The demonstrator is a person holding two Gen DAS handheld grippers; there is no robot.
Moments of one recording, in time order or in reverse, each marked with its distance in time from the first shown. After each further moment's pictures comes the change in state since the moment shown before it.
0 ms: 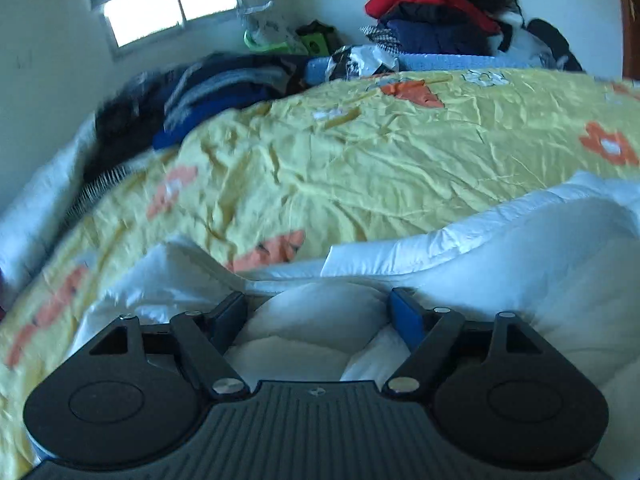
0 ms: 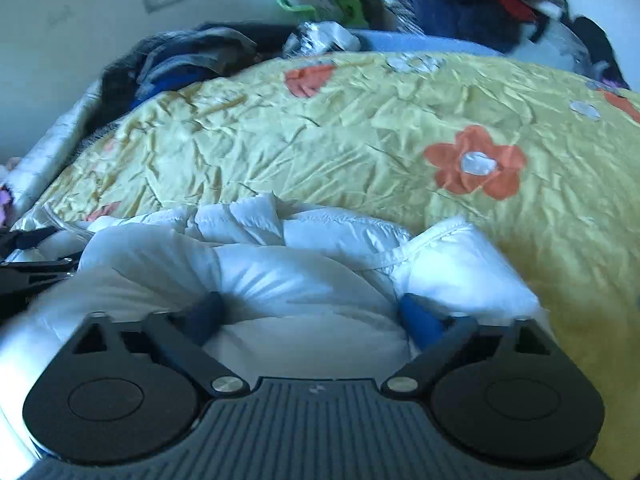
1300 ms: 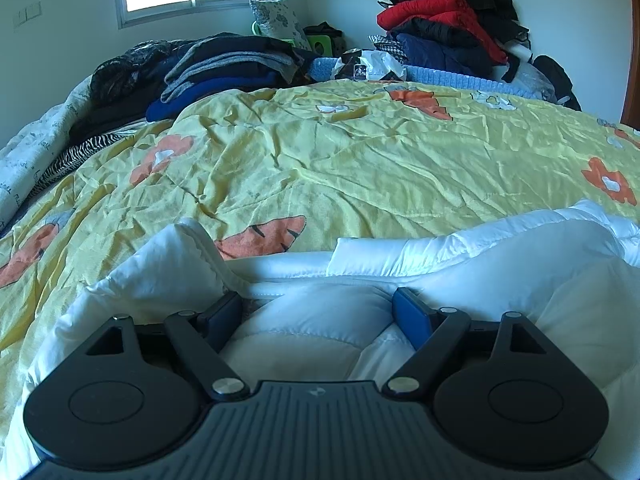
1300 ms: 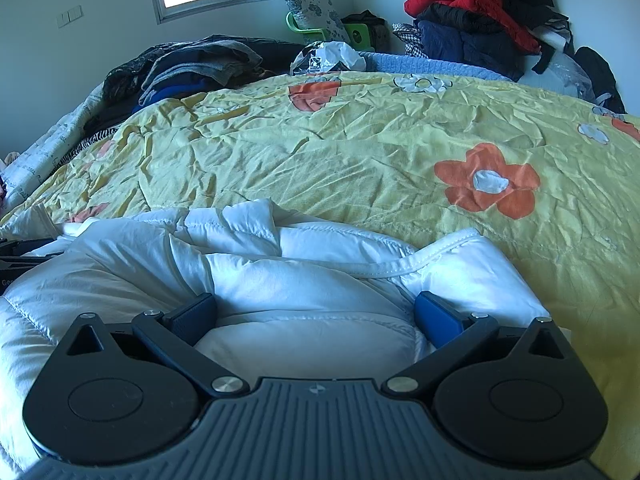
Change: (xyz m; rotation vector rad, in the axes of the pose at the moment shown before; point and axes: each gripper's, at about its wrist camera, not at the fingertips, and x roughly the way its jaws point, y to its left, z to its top) left arm 0.012 0.012 -0.013 -0.115 -0.020 -0.071; right arm 0.018 0.010 -0.002 -0.065 -0.064 -0.049
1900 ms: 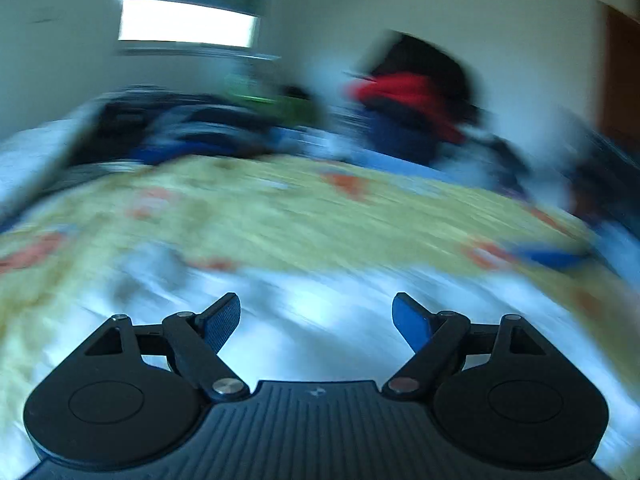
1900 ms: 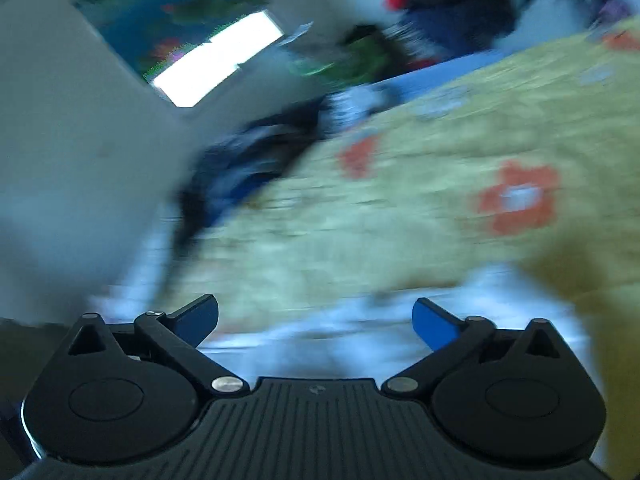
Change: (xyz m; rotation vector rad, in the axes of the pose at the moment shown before) left arm -0.161 -0.044 -0.027 -0.063 -0.177 -0.221; right arm -0.075 -0.024 0.061 0.421 -0.013 0.500
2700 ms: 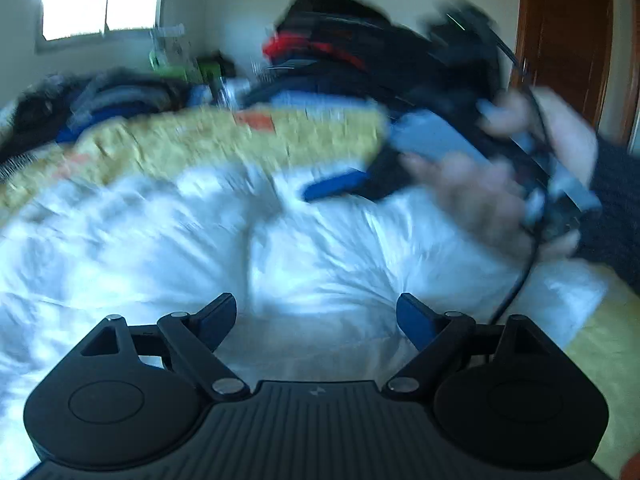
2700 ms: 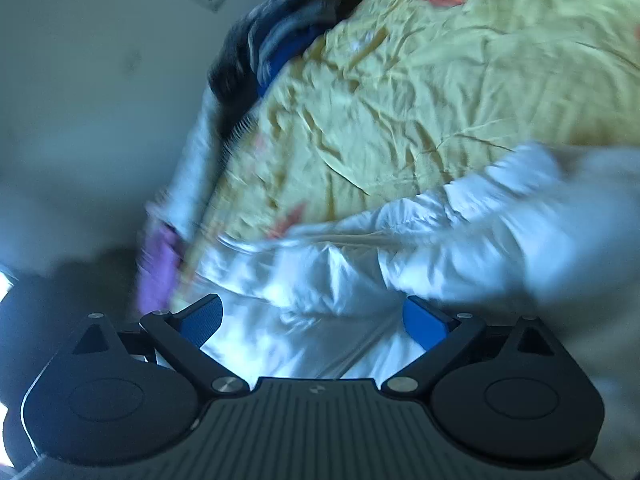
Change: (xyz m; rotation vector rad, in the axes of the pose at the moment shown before) left arm -0.013 -0.026 -0.057 0.108 0.059 -0.117; right arm 0.091 -0.010 -0.019 0.122 0.262 0.128
